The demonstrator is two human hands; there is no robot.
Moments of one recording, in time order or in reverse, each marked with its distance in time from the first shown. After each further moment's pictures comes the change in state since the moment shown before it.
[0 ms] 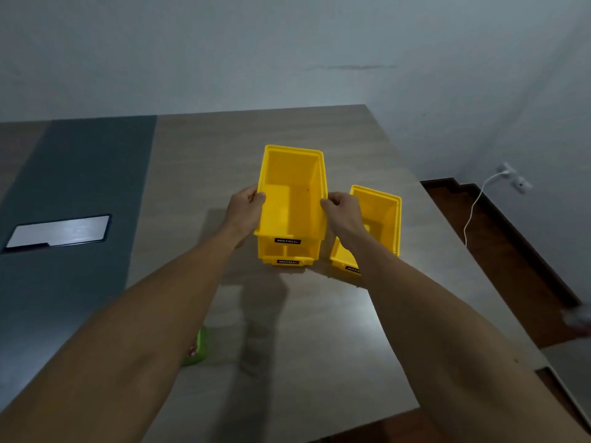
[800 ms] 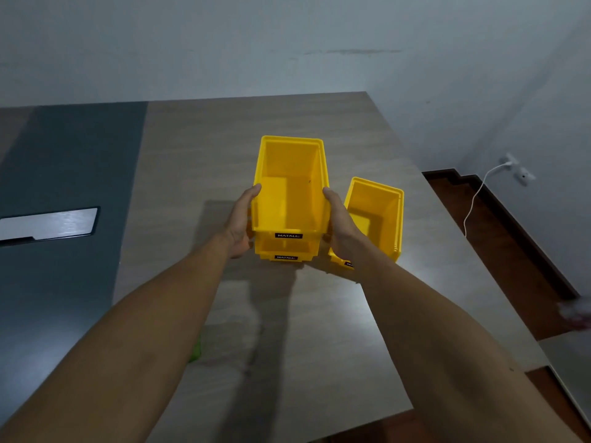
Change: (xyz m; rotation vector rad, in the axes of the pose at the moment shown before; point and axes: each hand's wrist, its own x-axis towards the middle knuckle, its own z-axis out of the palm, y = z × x) left_hand -0.014 -0.010 0.010 -0.457 -0.216 -0.482; right_hand 0.003 0.028 0.009 0.480 -0.291 0.414
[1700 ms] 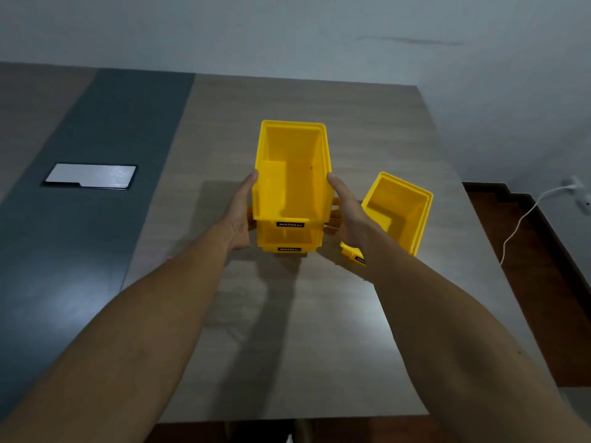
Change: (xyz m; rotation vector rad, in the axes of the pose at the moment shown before) left_hand -0.042 -0.020 0.006 -0.132 0.213 -0.072; right_hand 0.015 -0.001 -0.008 -0.122 -0.141 0.098
